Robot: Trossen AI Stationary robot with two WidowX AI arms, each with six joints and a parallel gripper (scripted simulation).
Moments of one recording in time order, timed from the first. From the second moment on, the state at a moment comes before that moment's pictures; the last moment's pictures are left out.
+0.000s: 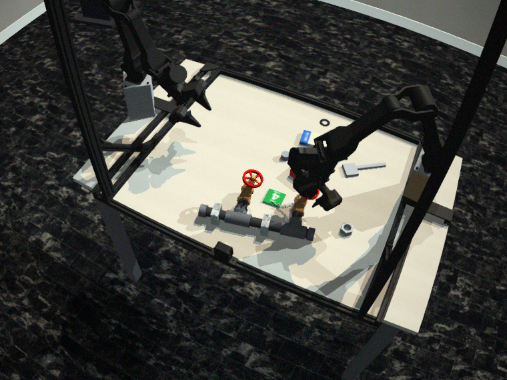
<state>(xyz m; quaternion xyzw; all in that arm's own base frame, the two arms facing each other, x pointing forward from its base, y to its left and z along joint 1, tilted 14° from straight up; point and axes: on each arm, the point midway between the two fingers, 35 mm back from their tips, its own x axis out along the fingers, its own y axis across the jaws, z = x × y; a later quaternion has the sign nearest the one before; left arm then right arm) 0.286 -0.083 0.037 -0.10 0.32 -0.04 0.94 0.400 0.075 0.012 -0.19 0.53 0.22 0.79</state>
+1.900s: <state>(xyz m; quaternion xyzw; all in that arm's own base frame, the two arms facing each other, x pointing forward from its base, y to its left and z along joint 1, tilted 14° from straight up) 0.286 -0.083 0.037 -0.10 0.32 -0.04 0.94 0.400 0.075 0.012 0.46 0.52 -0.24 0.68</state>
